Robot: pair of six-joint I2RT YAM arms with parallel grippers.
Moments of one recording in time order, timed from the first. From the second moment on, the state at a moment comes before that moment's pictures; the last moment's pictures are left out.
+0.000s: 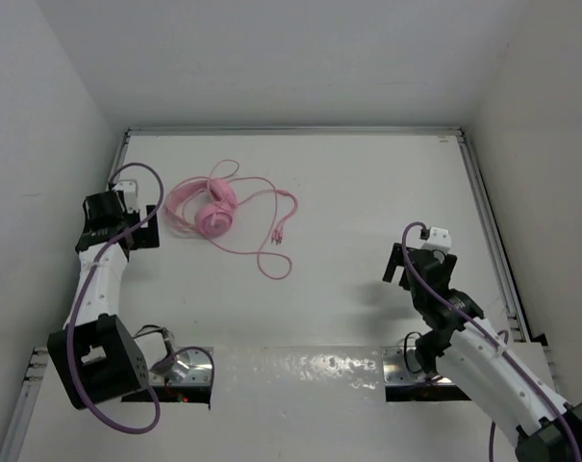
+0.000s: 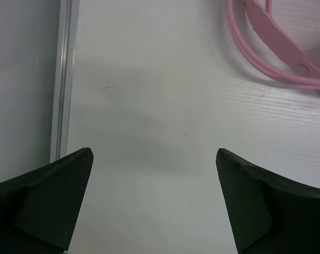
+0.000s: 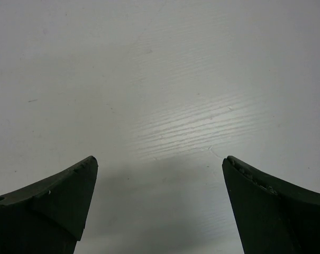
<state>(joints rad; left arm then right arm) 0.35 1.12 0.78 -0.48 -0.03 0.22 0.44 0.59 0.29 -0.42 0.54 0.45</state>
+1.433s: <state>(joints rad) 0.16 2.07 1.64 -0.85 0.28 0.22 0.44 0.94 0.68 -0.32 0.11 0.25</state>
